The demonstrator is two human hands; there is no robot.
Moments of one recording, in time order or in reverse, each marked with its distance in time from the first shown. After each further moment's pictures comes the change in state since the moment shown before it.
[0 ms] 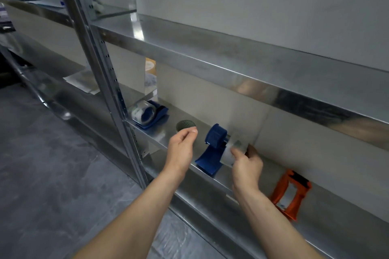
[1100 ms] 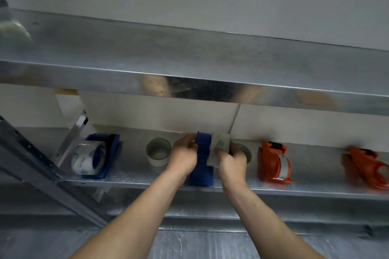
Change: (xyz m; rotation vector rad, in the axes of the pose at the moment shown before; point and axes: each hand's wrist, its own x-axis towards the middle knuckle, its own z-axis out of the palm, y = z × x) left_hand 0.137 -0.023 0.006 0.472 -0.659 0.024; right_hand 0.023 0.036 0.088 -0.085 0.446 -0.004
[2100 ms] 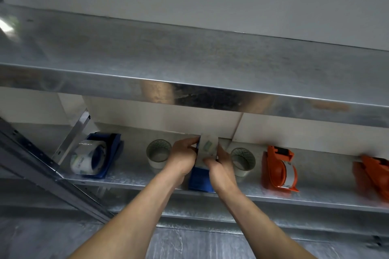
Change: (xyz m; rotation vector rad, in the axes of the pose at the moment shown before) left_hand 0.028 -0.014 0.007 -0.209 -0.015 -0.059; right_hand 0.019 0.020 0.010 -0.329 -0.349 -0.118
